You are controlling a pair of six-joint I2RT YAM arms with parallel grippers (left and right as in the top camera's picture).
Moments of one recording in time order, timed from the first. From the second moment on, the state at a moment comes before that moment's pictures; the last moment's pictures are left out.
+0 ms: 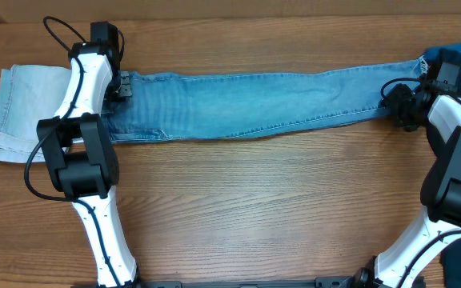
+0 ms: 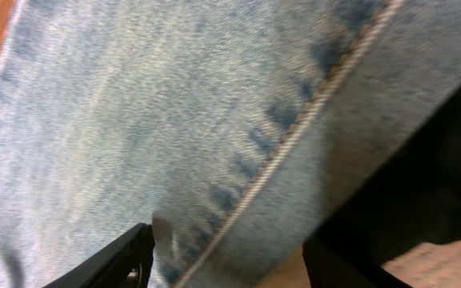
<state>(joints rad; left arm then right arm) 0.10 2.36 1.98 -0.99 -0.28 -0.10 -0.37 2.09 1.40 -0.46 -0.21 0.45</state>
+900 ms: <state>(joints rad) 0.10 2.36 1.98 -1.01 -0.29 -0.10 -0.36 2.06 1.31 -0.30 -0.28 0.34</state>
